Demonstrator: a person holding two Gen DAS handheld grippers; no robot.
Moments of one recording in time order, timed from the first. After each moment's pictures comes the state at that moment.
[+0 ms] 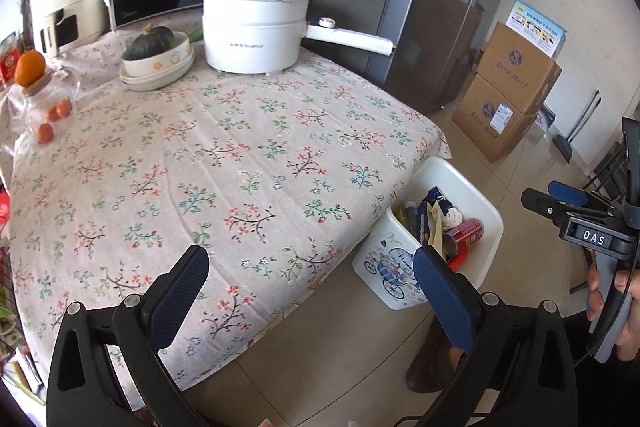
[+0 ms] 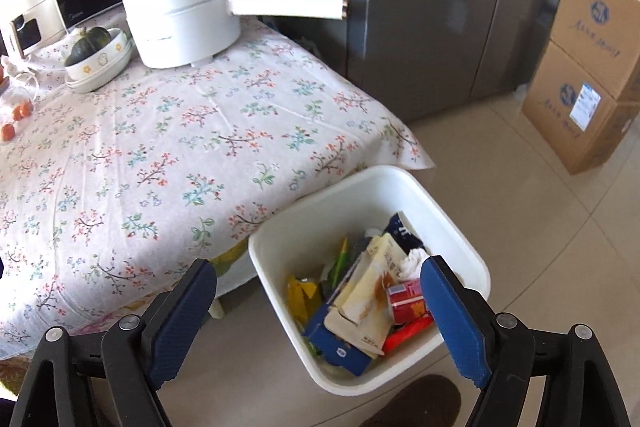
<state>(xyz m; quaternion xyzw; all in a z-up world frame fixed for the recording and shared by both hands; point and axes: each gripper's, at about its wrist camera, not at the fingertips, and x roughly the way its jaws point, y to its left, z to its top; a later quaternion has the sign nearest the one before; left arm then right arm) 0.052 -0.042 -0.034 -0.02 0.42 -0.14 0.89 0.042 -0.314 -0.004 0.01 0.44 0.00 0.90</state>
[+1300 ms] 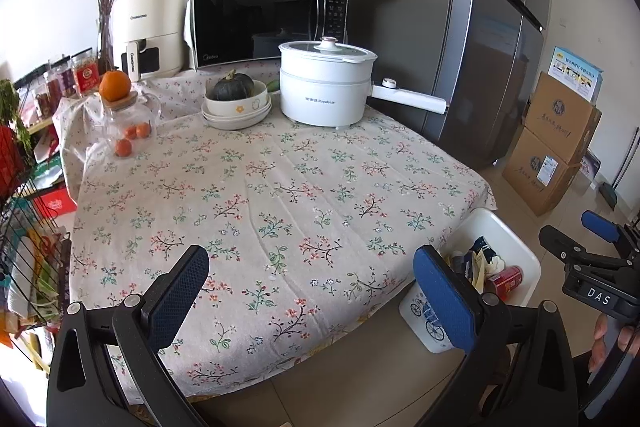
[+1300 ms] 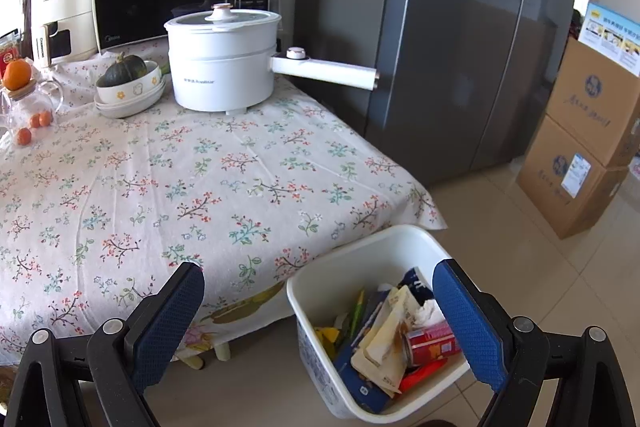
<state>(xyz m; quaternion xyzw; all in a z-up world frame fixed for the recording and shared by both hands) 0.007 -0.012 -0.009 -0.02 0.33 -0.03 0.94 0.011 -0.259 0.007 -0.04 0.35 -0.01 0.94</state>
